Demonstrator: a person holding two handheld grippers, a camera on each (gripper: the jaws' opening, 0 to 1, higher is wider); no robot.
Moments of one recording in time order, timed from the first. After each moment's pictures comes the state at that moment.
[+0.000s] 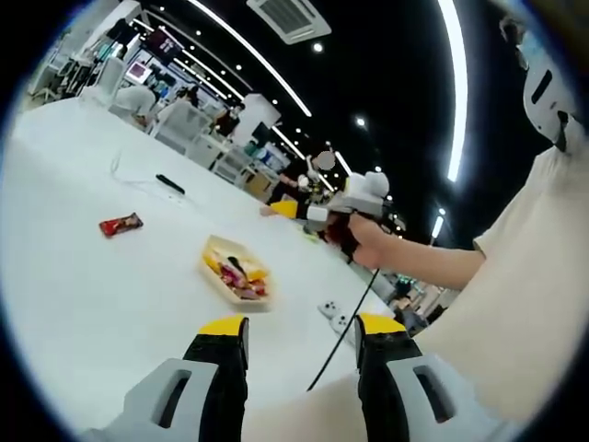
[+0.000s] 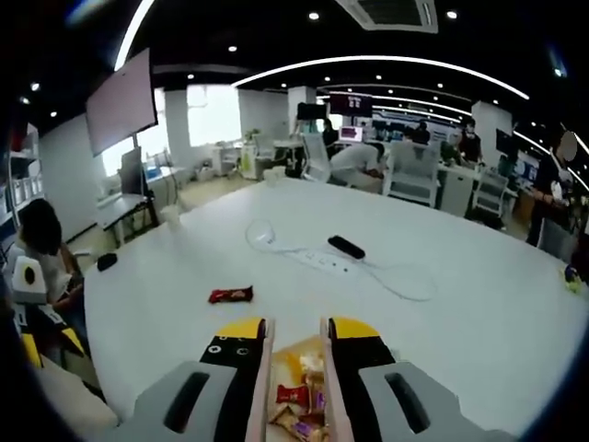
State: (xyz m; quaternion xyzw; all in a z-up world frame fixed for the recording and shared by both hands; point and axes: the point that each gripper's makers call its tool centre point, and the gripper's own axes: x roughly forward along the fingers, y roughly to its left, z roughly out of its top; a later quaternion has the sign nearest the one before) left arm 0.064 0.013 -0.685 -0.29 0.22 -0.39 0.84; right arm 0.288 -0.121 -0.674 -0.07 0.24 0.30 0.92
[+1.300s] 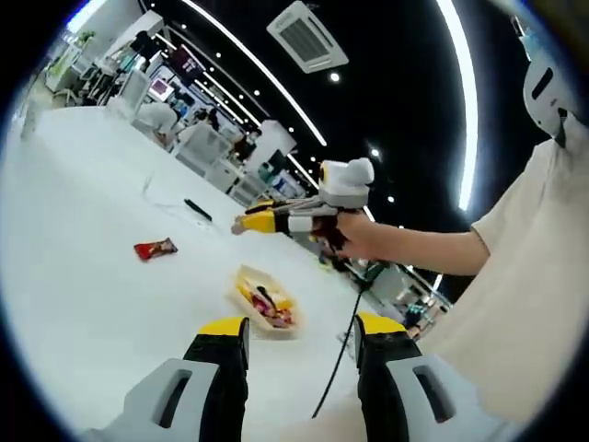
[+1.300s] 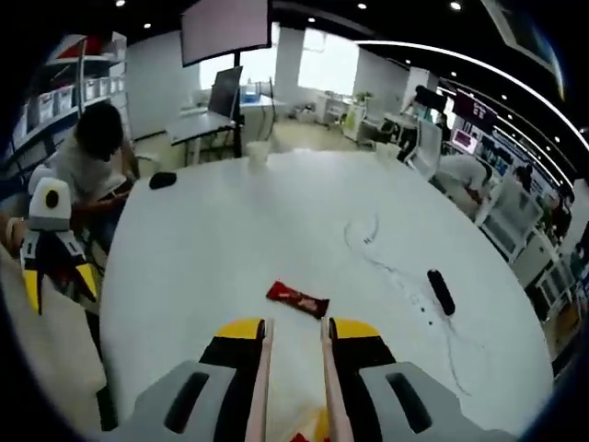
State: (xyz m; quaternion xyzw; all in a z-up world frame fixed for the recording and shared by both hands) left arm 0.093 0.079 -0.691 -0.33 0.18 -0.34 0.86; right arm 0.300 0.045 -0.704 -0.27 0.27 0.51 0.77
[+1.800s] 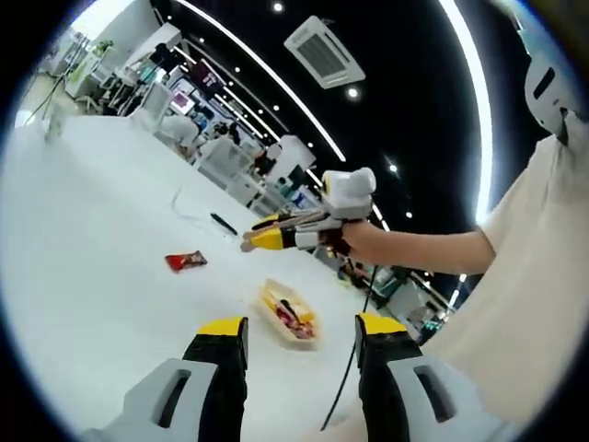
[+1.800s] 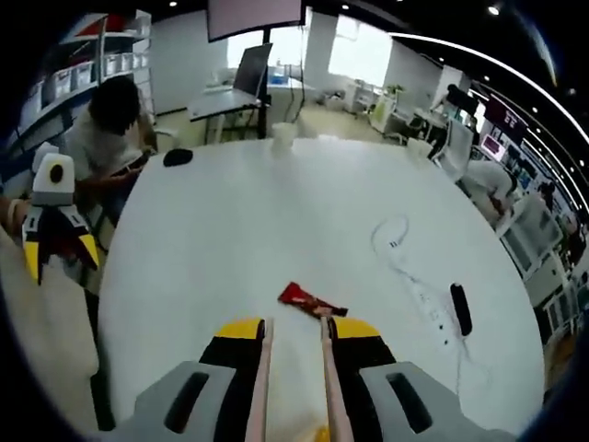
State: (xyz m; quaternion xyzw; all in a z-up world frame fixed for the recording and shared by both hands) left arm 0.101 0.106 -0.694 -0.34 0.16 -0.29 0.88; right arm 0.299 0.069 -0.725 -0.30 0.29 0.53 0.74
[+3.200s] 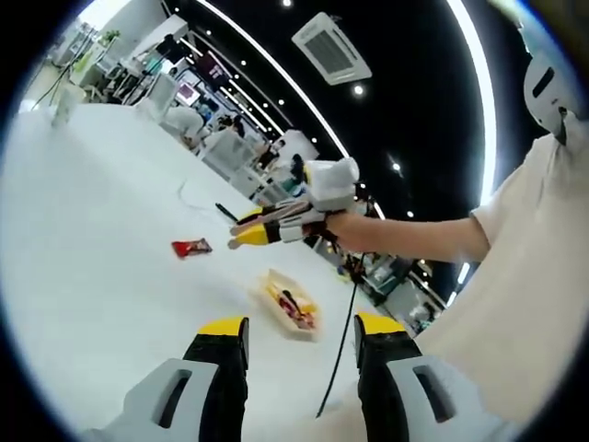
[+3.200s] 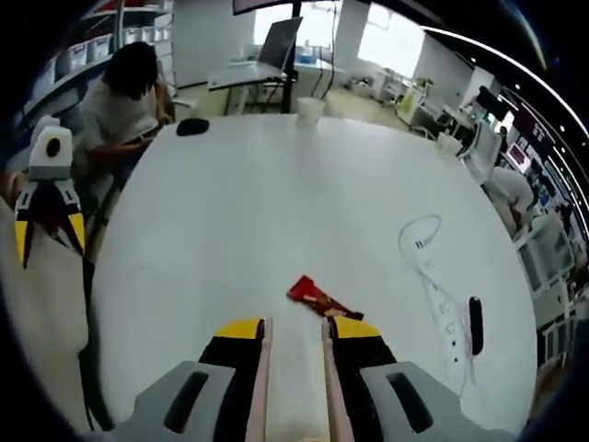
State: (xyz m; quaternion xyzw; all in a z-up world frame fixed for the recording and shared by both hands) left arm 0.091 0.113 -0.709 -0.36 0.18 -0.29 0.87; right arm 0.299 0.088 -0.760 -0.35 0.31 0.56 0.68
